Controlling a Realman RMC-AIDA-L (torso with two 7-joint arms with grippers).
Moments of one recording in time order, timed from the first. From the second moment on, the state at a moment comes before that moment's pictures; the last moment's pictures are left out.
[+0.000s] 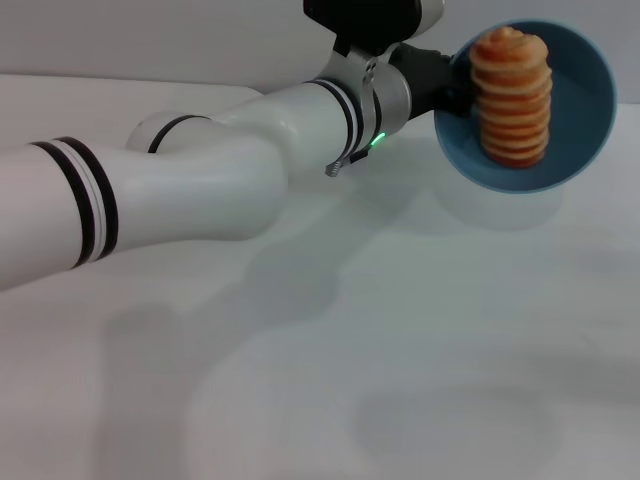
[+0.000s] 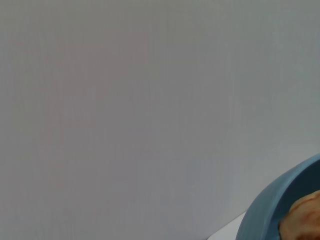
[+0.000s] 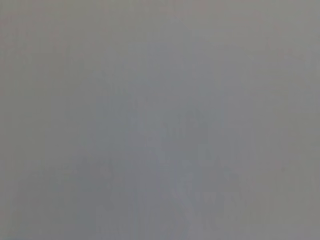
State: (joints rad) left arm -0.90 -2.08 2.27 0.67 1.99 -0.10 -2.80; right arm 0.29 2.07 -0.55 -0.24 -1.02 -1.39 0.63
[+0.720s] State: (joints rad) left arm -0.90 -2.08 2.39 0.67 1.99 -0.27 -2.80; right arm 0.29 2.07 -0.53 -0.21 -1.01 -1.33 0.62
